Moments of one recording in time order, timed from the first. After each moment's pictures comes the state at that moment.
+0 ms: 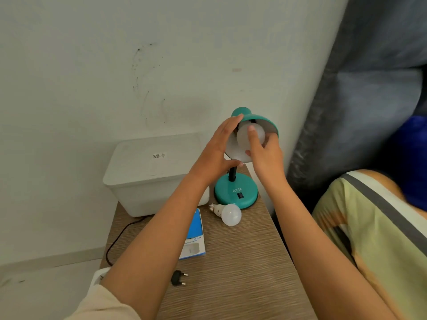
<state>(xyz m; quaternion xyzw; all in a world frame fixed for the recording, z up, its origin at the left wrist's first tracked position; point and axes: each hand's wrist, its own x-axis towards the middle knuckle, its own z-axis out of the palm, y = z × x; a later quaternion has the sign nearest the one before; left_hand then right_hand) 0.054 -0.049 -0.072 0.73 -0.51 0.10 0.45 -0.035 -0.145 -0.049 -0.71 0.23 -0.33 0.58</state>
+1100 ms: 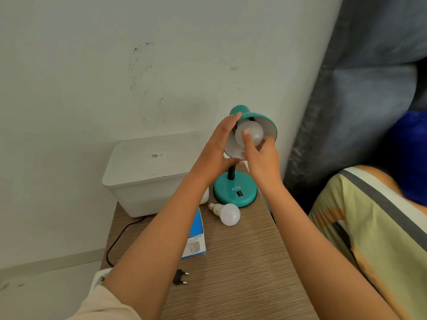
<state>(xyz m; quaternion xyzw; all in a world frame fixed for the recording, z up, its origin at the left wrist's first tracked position) 0.052 -0.051 -0.074 0.73 -0.50 0.10 0.46 -0.032 -0.141 -0.063 -0.72 0.23 -0.35 0.56</state>
